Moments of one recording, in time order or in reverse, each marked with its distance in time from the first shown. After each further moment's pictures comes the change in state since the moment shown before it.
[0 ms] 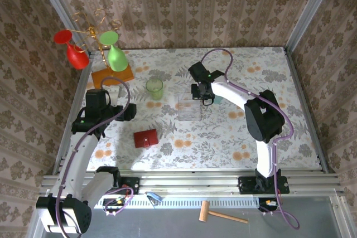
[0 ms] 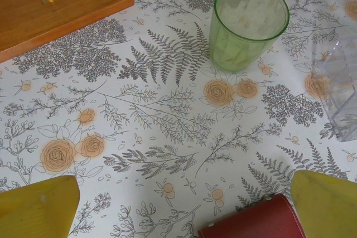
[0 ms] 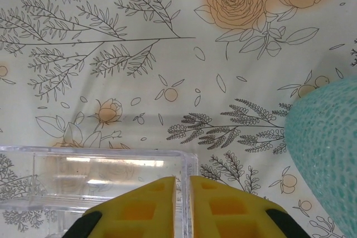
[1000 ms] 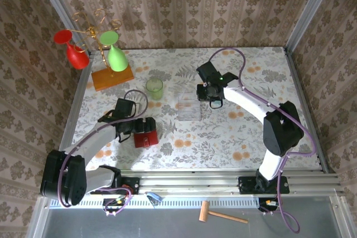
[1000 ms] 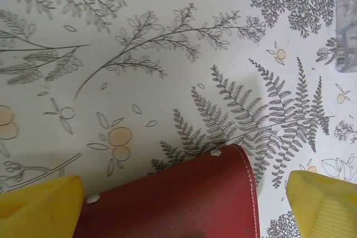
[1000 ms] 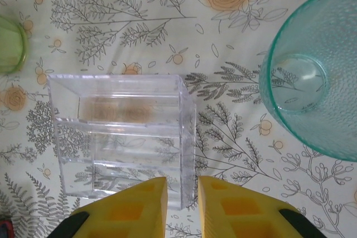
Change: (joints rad) left arm -0.230 0.299 -0.202 0.171 0.085 -0.383; right arm 0.000 -0.237 -0.144 -0.018 -0.053 -0.001
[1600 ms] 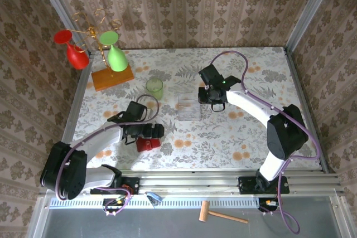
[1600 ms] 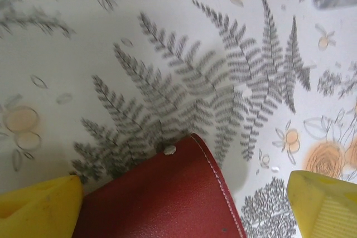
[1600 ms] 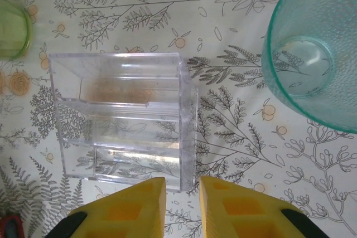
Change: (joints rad) left arm -0.175 0.053 0.001 -0.019 -0.011 -0.026; right arm 0.000 -0.053 -0.077 0.037 -0.031 0.001
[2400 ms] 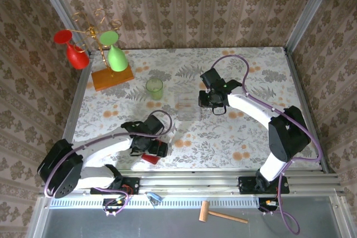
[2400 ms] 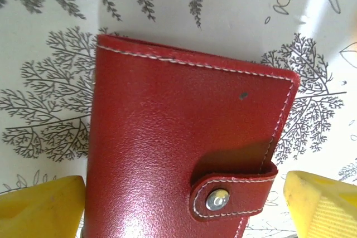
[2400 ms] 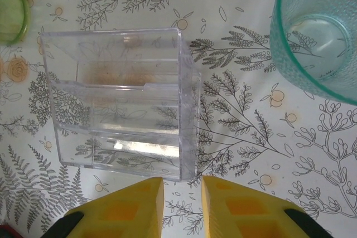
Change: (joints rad) left arm -0.337 0.011 0.033 -0.266 -0.173 -0.187; right arm 0.000 -0.028 -0.078 0.047 -0.036 0.007
